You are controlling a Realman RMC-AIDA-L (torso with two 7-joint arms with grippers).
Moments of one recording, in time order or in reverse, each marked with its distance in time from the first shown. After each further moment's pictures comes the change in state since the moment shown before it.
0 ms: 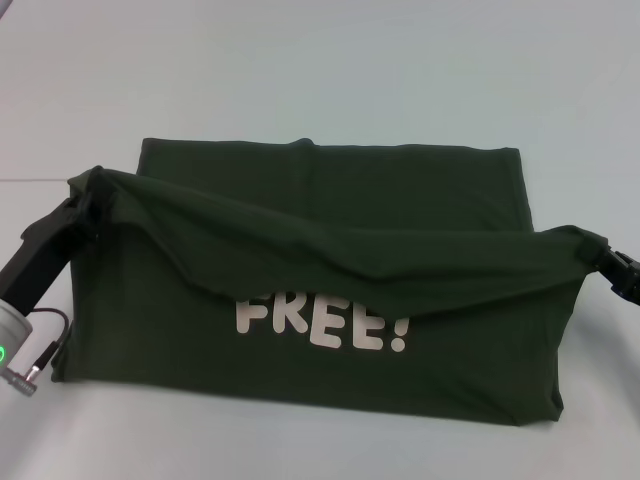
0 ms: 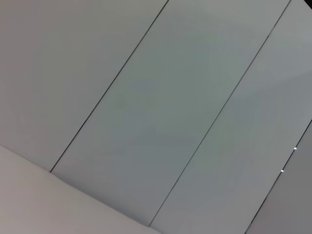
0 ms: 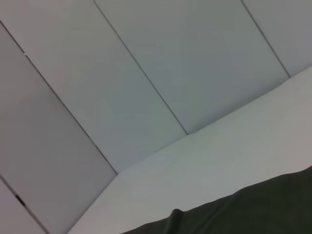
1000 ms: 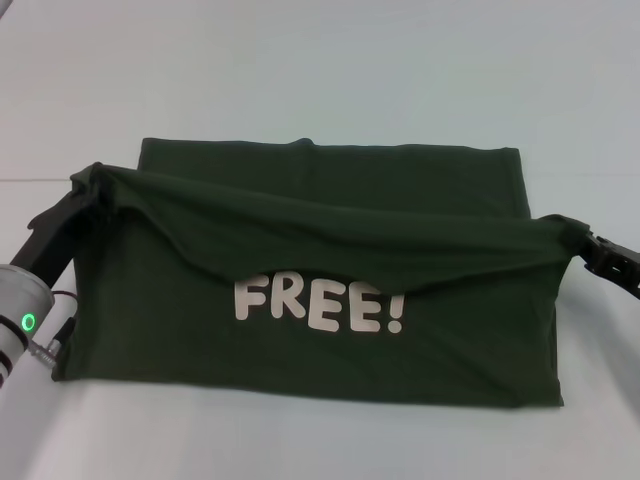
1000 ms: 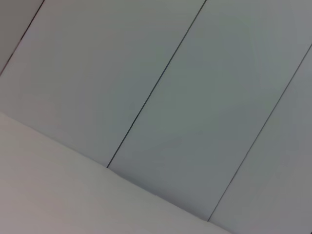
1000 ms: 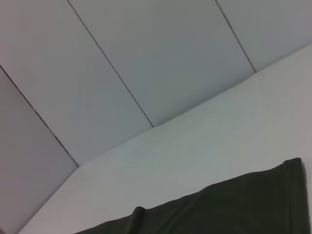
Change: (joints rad) left arm -0.088 -0.002 0.000 -0.071 -0.134 -0.242 0.164; right arm 0.089 0.020 -0.008 0.007 0.006 0.213 -0.016
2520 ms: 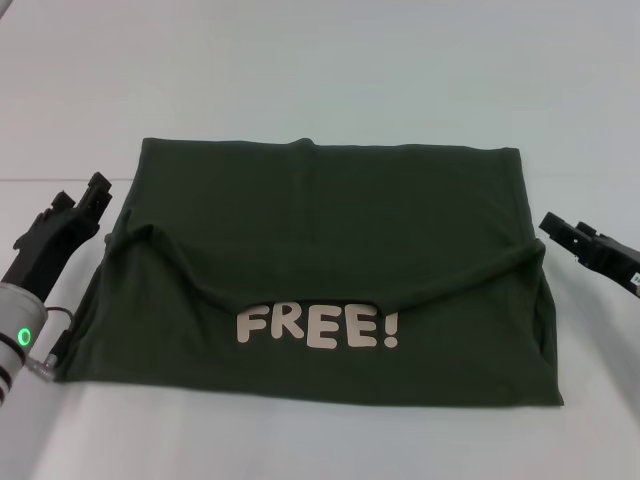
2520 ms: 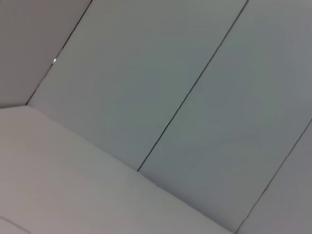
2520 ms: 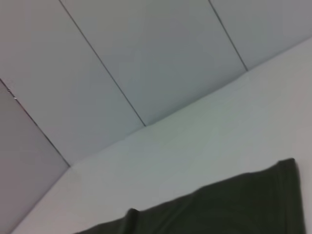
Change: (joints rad) left arm 0.020 0.000 0.011 -0.065 -0.134 -0.023 0.074; right arm 0.021 -0.002 0.009 0.017 0.004 0.048 -0.010
